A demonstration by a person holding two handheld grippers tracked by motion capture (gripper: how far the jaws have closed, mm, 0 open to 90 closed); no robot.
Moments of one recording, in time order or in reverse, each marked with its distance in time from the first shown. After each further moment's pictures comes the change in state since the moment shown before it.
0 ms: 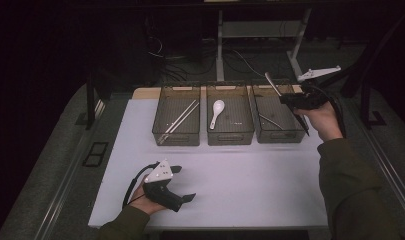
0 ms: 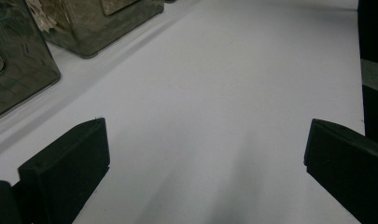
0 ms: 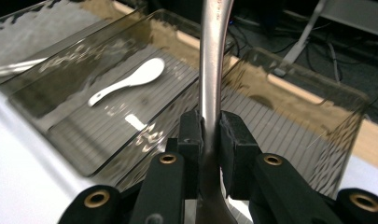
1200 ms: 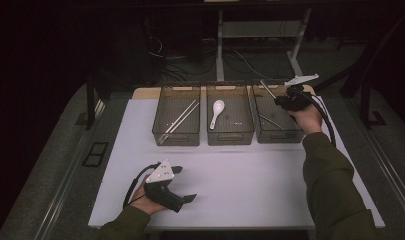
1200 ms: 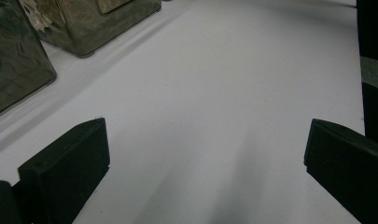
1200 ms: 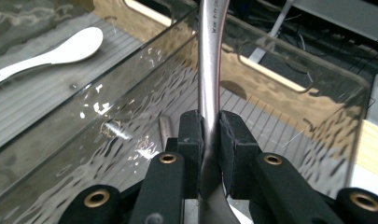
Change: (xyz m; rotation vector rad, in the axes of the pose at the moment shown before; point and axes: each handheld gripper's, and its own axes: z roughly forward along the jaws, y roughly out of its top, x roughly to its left) left arm -0.001 0.000 0.002 0.006 -0.006 0.003; right arm -0.025 -0.024 0.072 0.056 -0.110 -0.045
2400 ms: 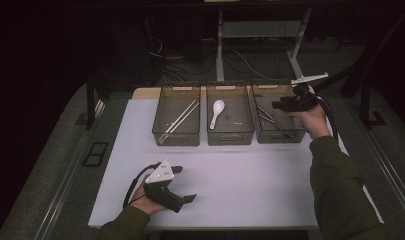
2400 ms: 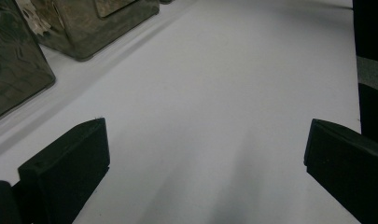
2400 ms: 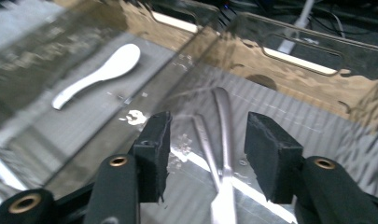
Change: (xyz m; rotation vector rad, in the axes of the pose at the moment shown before) left arm 0.000 0.001 -0.001 -0.014 -0.002 0.002; right arm 0.002 -0.001 -0.025 -0.023 0.139 0.159
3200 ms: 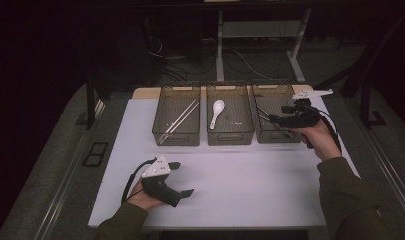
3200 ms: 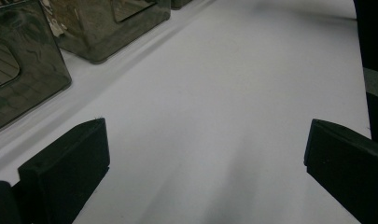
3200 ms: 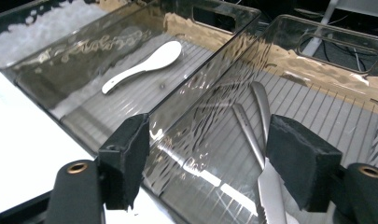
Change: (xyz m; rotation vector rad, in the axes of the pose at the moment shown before) left arm 0.015 0.000 -0.002 -0.014 -0.004 -0.017; right arm 0.038 -0.033 -0.023 -0.059 0.033 -0.061
